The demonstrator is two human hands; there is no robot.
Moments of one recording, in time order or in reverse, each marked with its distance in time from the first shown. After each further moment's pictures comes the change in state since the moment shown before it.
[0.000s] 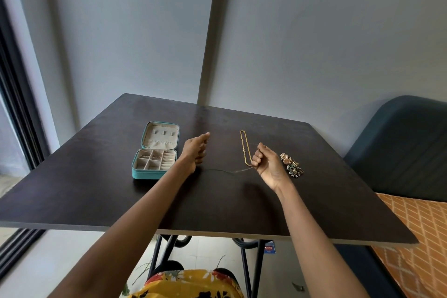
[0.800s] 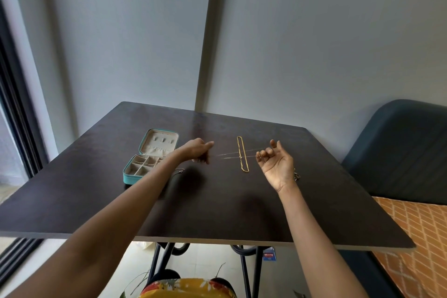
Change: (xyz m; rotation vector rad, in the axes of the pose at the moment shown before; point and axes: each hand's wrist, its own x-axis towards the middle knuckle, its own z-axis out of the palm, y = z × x) left_hand 0.030 0.030 0.002 1.061 -0.219 0.134; right_hand -0.003 -0.026 -0.010 0.351 0.003 -0.062
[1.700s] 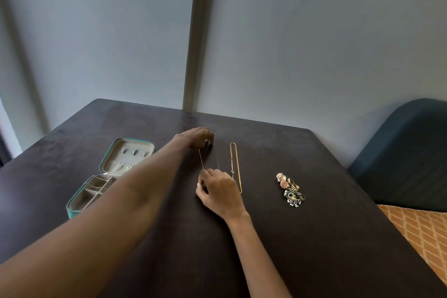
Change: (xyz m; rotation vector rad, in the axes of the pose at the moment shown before) left_hand 0.163 -0.007 -0.004 0.651 -0.047 0.310; right_hand 0.043 0.099 0.004 -2.048 -0.337 -0.892
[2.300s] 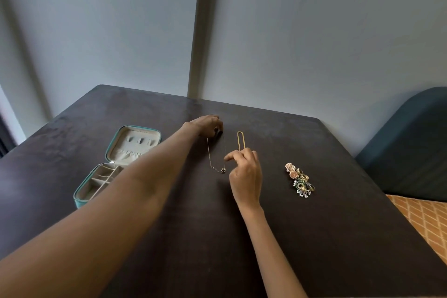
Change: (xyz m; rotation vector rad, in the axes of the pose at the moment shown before) left_hand 0.008 0.003 0.004 -0.041 0.020 -0.007; right_hand 0.004 0.009 -0.007 0.091 0.261 0.416
